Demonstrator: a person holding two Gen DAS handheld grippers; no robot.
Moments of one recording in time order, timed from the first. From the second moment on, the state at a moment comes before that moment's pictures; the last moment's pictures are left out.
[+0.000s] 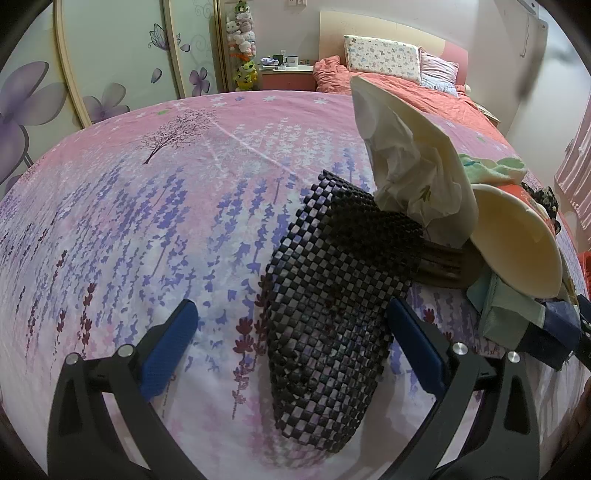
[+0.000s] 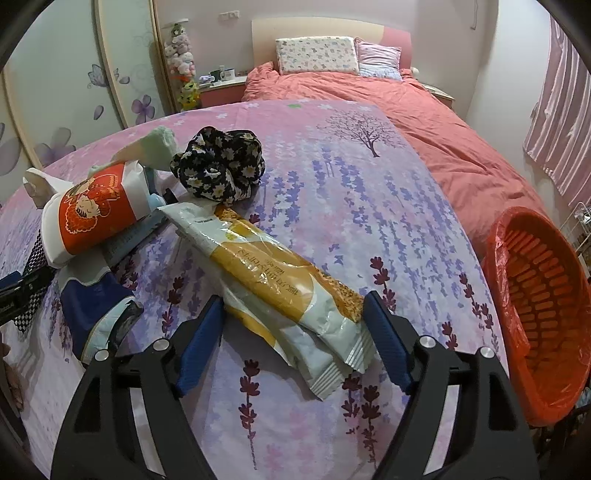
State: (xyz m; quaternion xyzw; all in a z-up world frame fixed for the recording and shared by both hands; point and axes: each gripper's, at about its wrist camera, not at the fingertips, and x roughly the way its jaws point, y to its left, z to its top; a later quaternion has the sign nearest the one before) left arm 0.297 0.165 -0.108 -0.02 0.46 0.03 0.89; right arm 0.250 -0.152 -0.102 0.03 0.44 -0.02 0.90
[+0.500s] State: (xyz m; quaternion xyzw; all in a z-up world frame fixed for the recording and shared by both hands) left arm 0.297 0.165 -0.108 -0.02 0.46 0.04 0.89; right arm 0.250 -0.156 -0.105 0.03 0.45 -0.02 0.89
